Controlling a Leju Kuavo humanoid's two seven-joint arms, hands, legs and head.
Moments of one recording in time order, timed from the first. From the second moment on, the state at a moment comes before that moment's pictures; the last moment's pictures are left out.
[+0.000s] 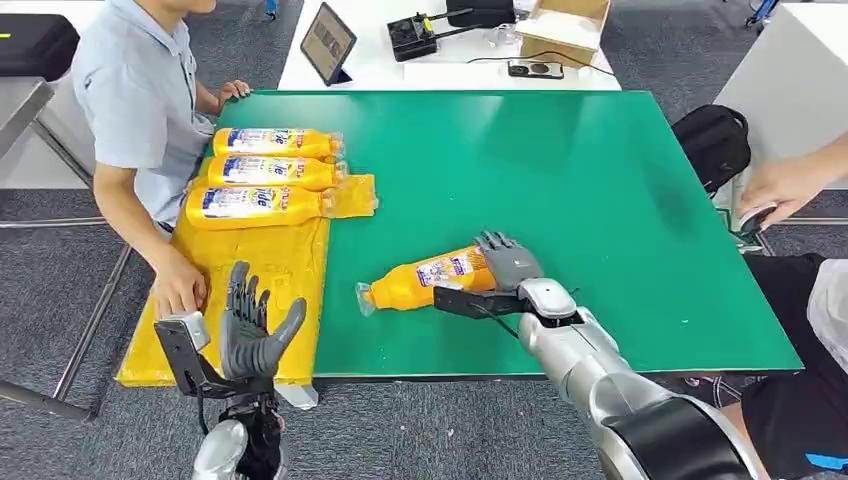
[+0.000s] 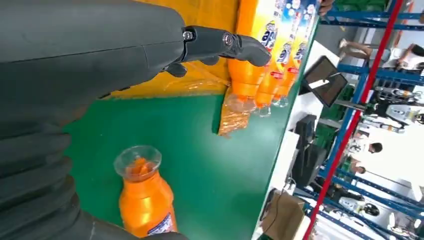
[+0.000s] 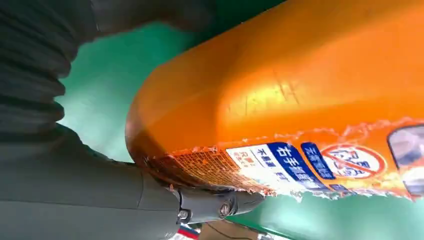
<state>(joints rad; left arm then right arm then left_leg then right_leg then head) 0.01 -0.26 -0.20 -1.47 0.09 0.29 -0.39 -0.75 0.07 0.37 -0.34 1.15 -0.17 0.01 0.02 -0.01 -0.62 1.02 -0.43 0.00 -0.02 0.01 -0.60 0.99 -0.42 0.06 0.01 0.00</state>
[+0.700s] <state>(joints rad) -0.01 -0.26 -0.20 -1.42 0.12 0.29 -0.40 -0.79 0.06 0.39 -0.32 1.13 -0.08 0.00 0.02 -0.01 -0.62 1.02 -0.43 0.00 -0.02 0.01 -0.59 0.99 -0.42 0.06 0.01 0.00</state>
